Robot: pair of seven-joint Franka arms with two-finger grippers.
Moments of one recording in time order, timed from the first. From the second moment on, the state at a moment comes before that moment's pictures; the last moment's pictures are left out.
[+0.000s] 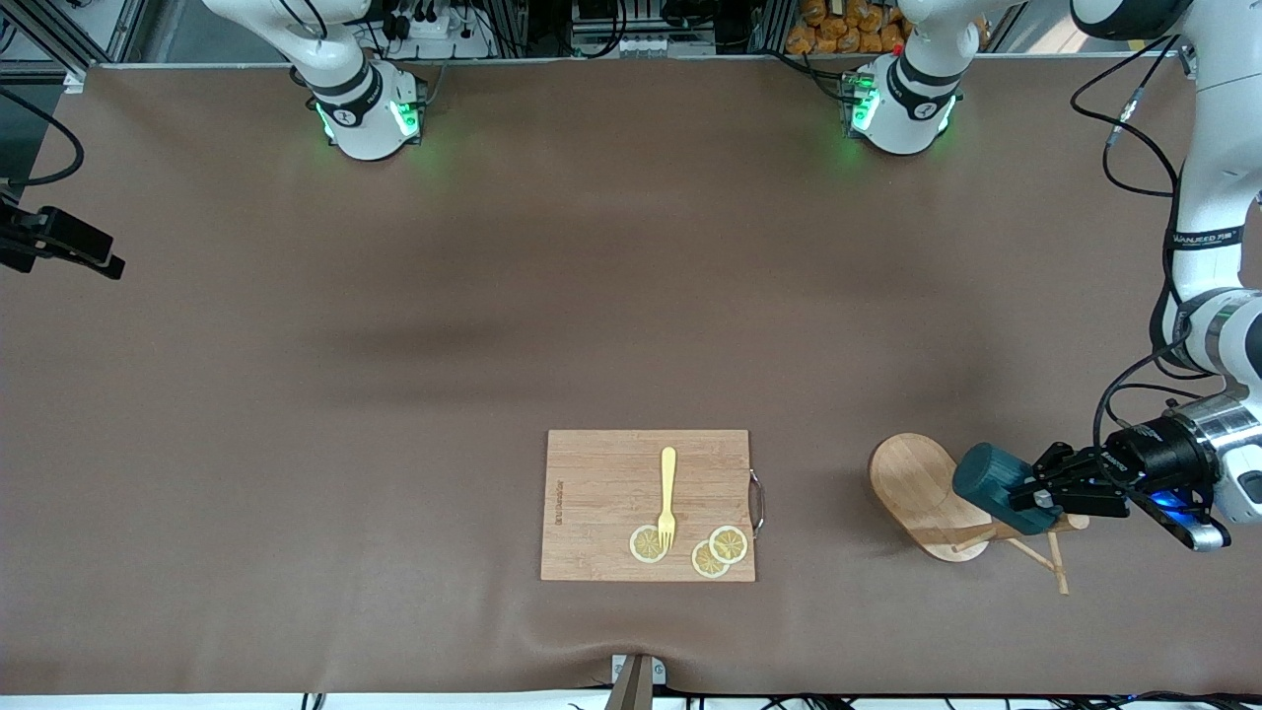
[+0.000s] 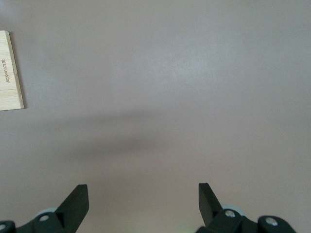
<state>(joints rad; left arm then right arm) 0.30 0.66 -0.12 -1.40 -1.29 1.82 -0.17 -0.03 0.06 -0.03 -1.43 0.00 1.46 0.03</state>
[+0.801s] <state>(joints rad) 0.30 0.57 -0.12 -1.38 -1.05 1.80 -0.17 -0.03 0.06 -0.03 -1.43 0.00 1.46 0.03</state>
